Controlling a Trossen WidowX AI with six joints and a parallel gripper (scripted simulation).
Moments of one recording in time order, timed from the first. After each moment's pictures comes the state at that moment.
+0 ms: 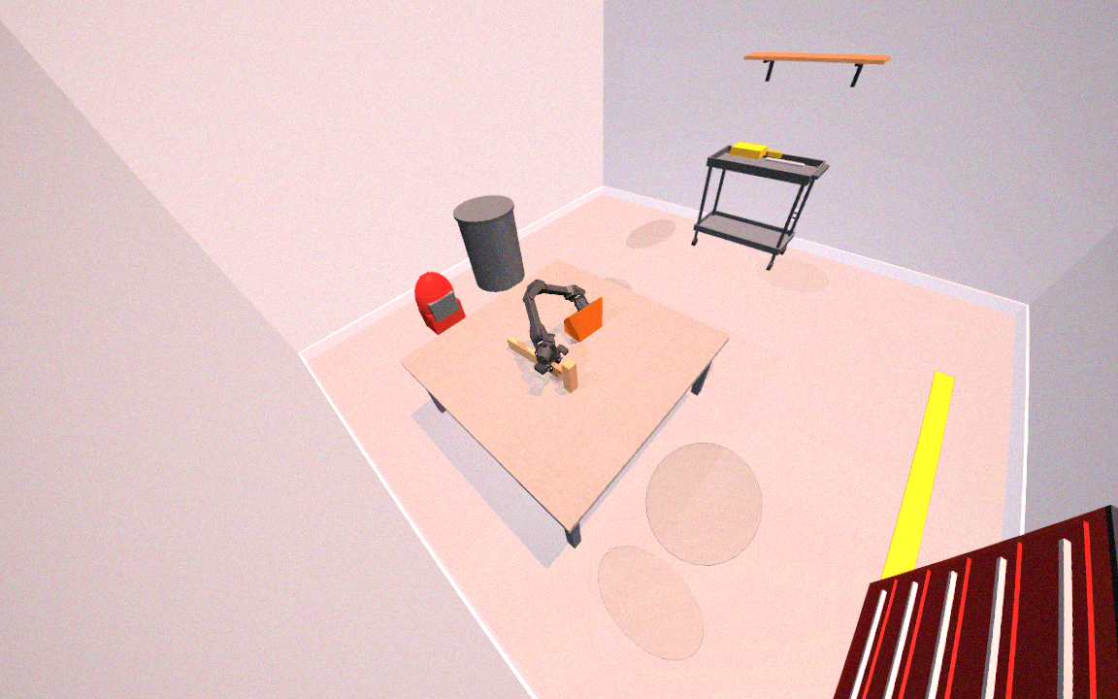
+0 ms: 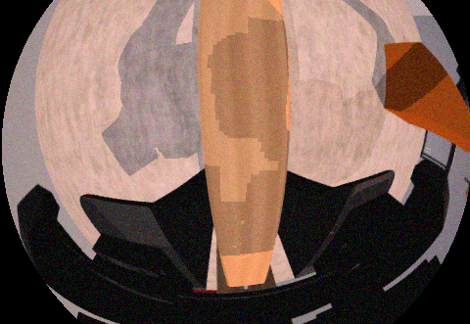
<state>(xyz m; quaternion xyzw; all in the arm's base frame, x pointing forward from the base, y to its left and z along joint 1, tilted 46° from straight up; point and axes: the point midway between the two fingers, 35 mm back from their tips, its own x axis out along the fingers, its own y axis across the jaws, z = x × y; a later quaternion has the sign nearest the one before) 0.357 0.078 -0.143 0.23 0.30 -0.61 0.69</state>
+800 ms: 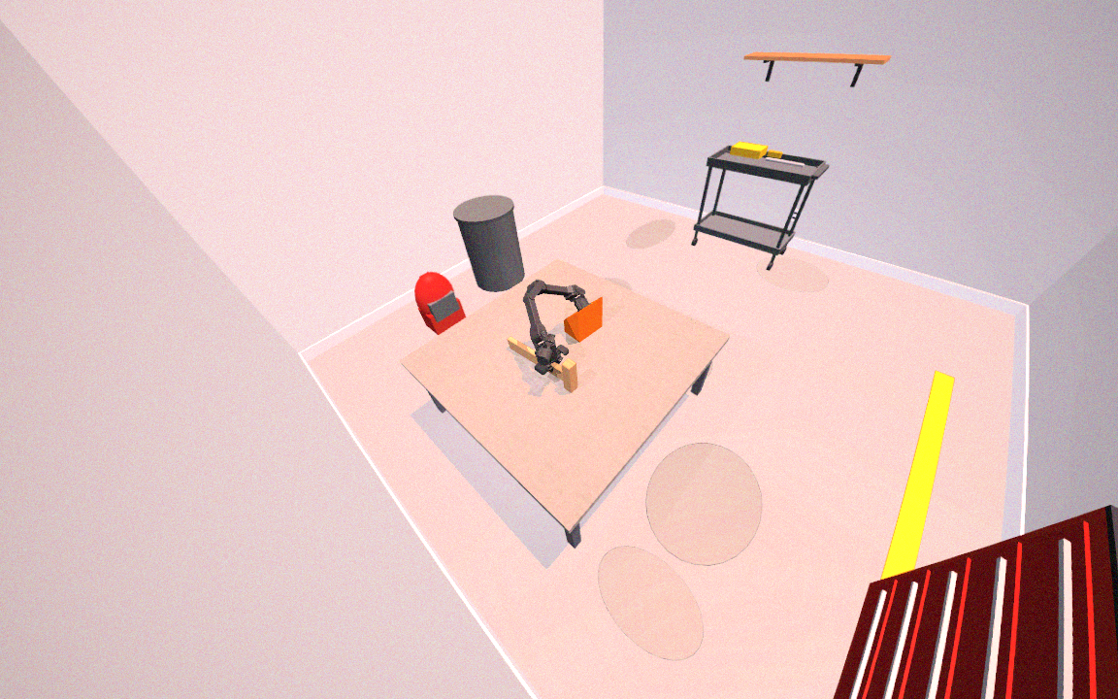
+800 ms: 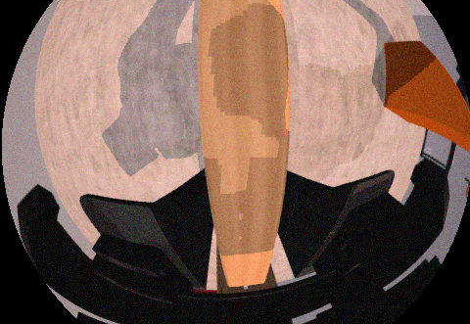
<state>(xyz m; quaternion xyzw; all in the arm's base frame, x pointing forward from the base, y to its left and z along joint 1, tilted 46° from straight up) 0.357 0.080 -0.145 0.23 0.30 -0.61 0.69</state>
